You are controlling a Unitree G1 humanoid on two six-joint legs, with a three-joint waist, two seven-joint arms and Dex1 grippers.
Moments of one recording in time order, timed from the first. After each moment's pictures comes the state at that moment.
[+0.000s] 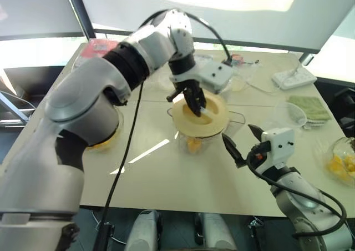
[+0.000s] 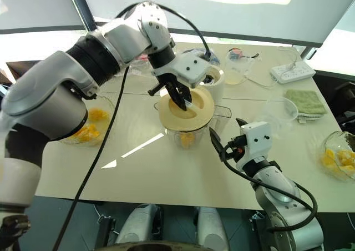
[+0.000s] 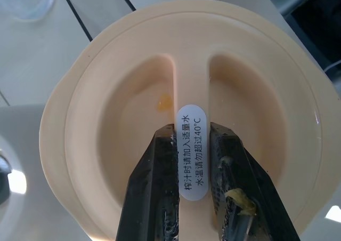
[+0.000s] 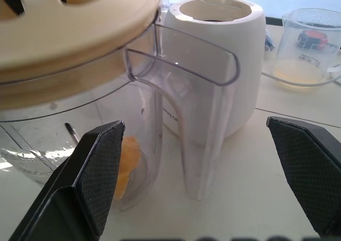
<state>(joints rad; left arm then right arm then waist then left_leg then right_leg) -1.72 0.37 -1.16 0.87 -0.42 -0.03 -1.61 0.19 -0.40 -0.10 -0.80 0.41 0.60 0.16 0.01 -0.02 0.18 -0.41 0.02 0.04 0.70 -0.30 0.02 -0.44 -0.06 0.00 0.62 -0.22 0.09</state>
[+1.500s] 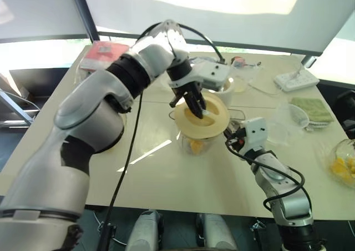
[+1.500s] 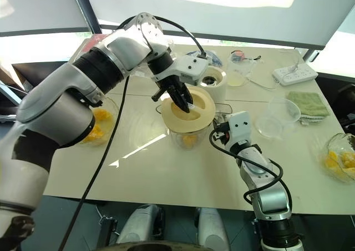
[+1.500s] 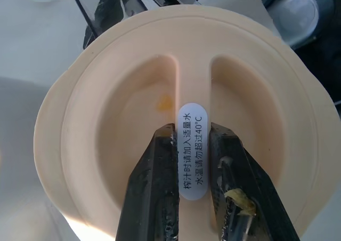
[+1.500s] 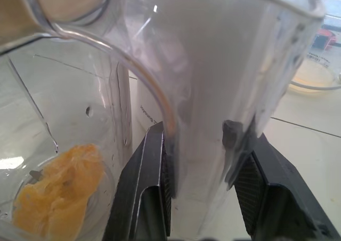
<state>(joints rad) -1.63 0.36 -0.99 0.76 -0.32 0.28 -1.59 -0.04 -0.32 0.01 -0.39 0.18 0.44 0.18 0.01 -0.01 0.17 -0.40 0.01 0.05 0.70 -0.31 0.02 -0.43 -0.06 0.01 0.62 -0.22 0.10</state>
